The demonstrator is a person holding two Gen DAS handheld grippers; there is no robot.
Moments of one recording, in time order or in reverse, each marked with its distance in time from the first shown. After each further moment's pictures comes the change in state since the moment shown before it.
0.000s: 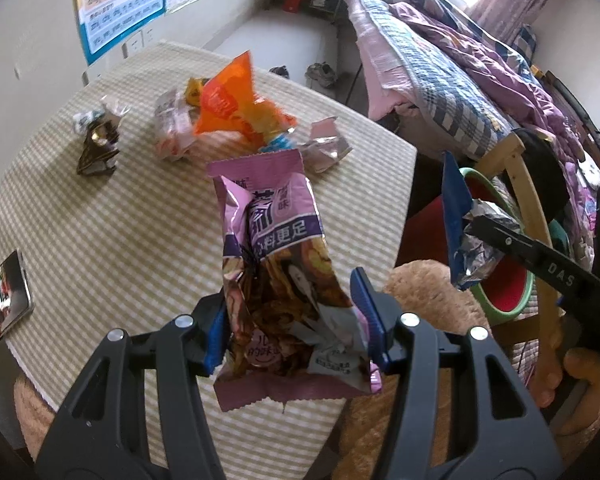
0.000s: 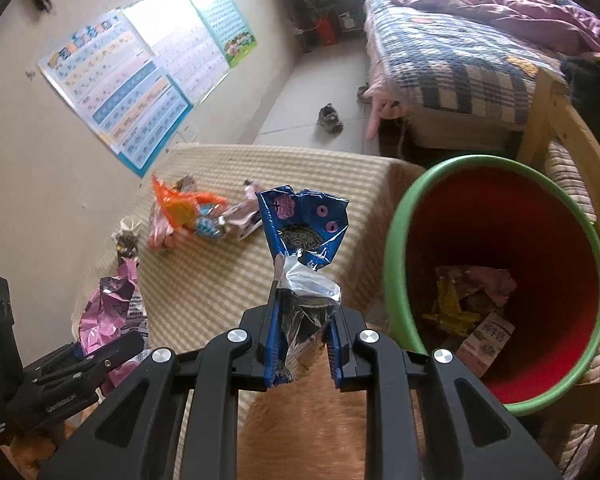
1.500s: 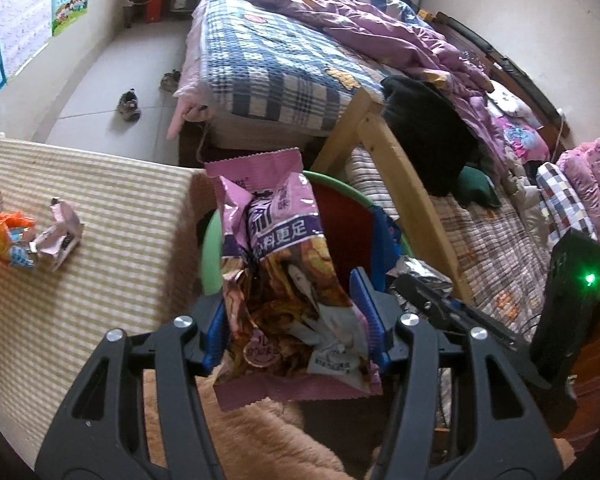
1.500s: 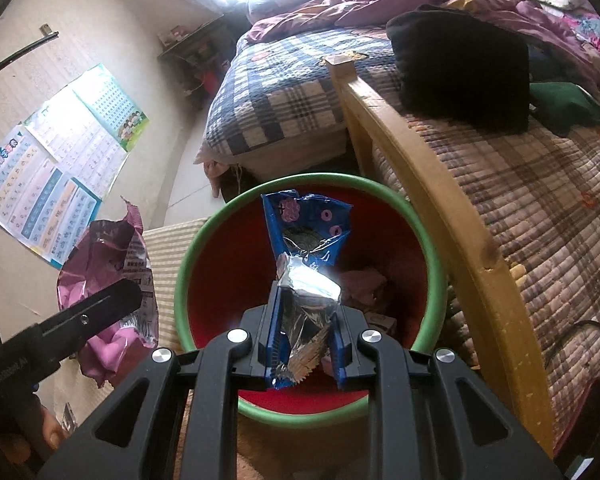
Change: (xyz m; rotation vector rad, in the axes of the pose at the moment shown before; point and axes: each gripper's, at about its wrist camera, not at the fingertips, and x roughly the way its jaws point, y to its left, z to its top) left arm 0.057 -0.215 0.043 0.290 0.049 -0.300; right arm -0.074 -0.158 -0.018 0.324 -0.158 -0.191
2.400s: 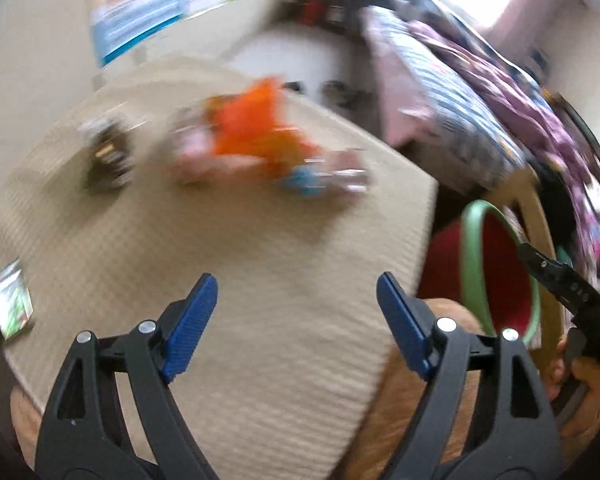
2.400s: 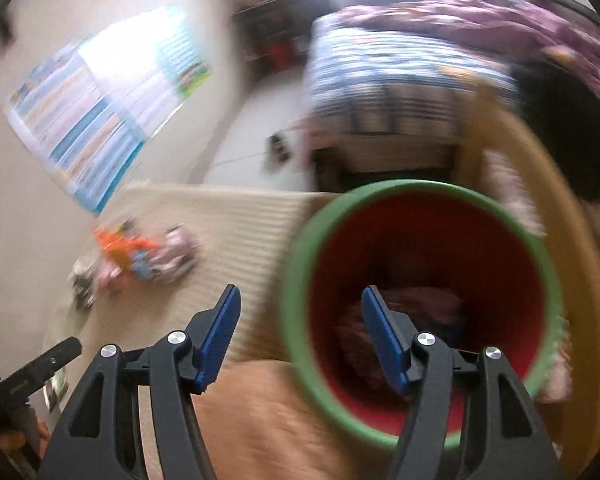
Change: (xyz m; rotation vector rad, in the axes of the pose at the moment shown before) left arm -0.120 0.203 -0.099 -0.391 -0.110 0.342; right arm 0.045 0.139 -0.012 -0.308 0.071 0.103
